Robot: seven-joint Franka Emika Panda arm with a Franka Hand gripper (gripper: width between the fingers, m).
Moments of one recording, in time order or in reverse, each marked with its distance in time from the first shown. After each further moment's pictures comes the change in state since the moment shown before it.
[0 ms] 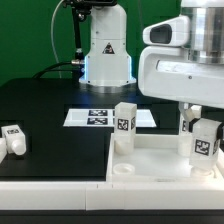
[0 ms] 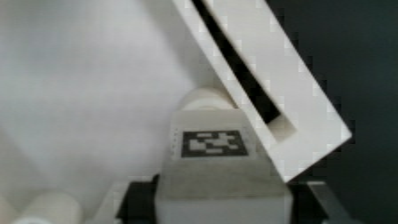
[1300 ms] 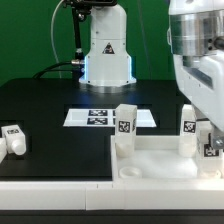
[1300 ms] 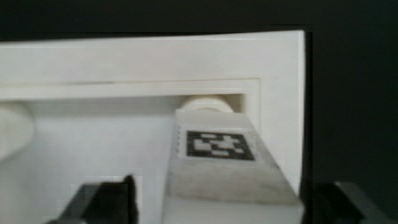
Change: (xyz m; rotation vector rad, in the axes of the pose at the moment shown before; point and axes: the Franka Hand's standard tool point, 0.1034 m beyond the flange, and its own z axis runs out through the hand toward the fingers) arm -0.006 -0.008 0.004 0.065 -0.043 0.479
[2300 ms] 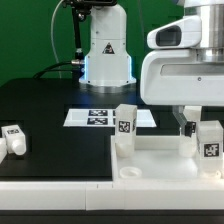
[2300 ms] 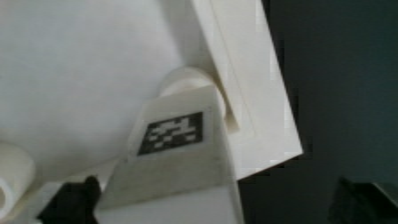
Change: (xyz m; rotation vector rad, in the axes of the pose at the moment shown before) arm 0.001 -0.005 -0.004 0.009 0.070 -0.896
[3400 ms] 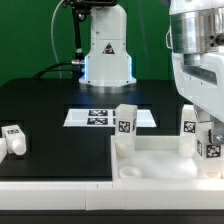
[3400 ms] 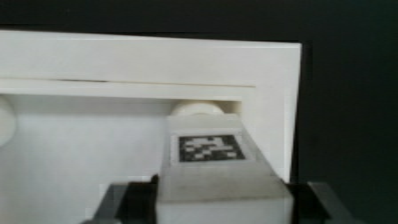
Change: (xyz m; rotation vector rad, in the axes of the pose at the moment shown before) arm -0.005 0.007 0.003 0.055 -0.044 1.103
